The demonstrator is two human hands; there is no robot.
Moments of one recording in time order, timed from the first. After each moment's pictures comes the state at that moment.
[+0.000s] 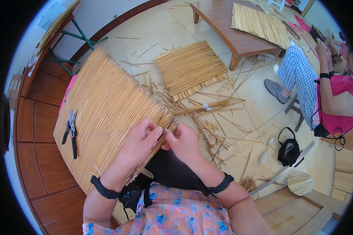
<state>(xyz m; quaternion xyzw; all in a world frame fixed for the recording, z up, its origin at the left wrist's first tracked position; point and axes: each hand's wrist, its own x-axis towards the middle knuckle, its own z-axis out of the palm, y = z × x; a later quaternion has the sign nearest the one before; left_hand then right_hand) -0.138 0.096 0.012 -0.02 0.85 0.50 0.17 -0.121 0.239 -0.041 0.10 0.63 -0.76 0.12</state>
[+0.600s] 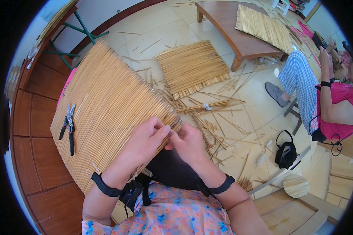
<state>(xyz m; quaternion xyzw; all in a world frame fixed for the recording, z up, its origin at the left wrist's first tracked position) -0.141 0.100 0.022 0.00 0.88 0.45 0.18 -0.119 0.243 -0.057 0.10 0.63 -0.75 0.17</state>
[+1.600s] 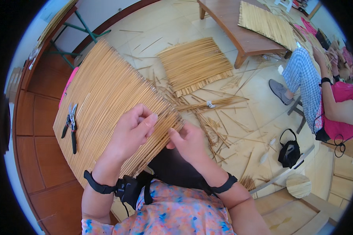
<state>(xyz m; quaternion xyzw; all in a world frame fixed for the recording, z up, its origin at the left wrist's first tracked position) -0.154 0.082 0.038 -0.04 0.80 0.56 0.20 -0.118 0.241 -0.043 0.09 0.61 -0.78 0.14</state>
